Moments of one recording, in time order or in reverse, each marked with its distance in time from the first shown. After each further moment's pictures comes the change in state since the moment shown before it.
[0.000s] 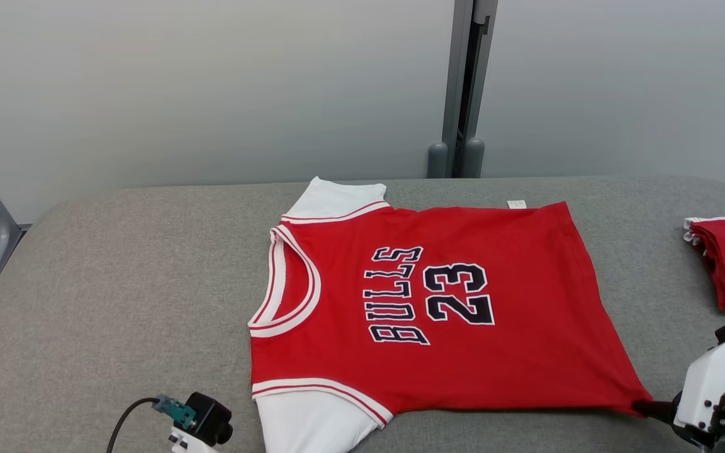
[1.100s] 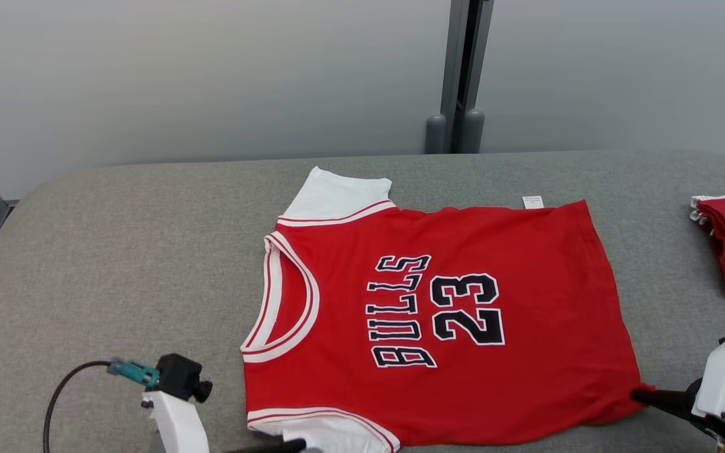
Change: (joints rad) left arm 0.044 0.105 0.144 -0.260 -0.353 0.000 0.110; right arm 0.077 -0.108 -0.070 -0.212 0.097 0.000 0.077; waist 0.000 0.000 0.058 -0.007
